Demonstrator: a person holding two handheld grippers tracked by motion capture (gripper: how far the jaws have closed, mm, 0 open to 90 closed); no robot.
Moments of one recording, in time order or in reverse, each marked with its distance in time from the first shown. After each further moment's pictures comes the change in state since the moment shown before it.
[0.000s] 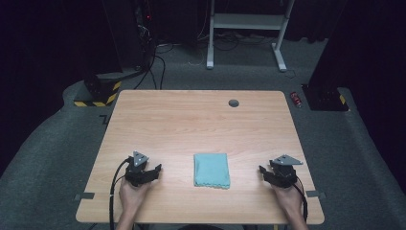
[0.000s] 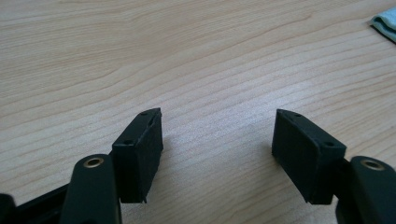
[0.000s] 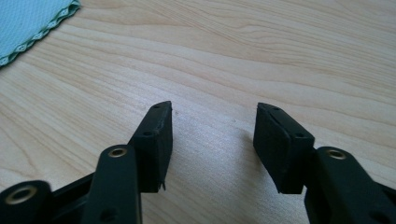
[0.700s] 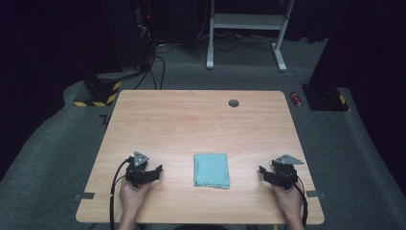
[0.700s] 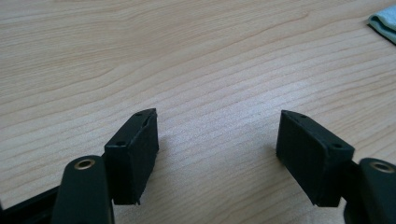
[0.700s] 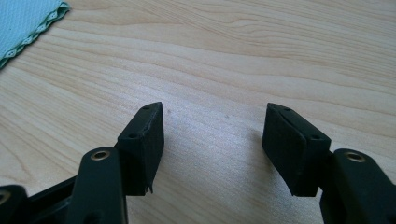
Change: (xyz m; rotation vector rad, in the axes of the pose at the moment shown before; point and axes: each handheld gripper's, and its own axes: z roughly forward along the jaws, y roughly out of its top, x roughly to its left) left arm -0.001 0.000 0.001 0.004 -0.007 -0.002; right arm -0.001 0.000 0.000 0.009 -0.008 0.038
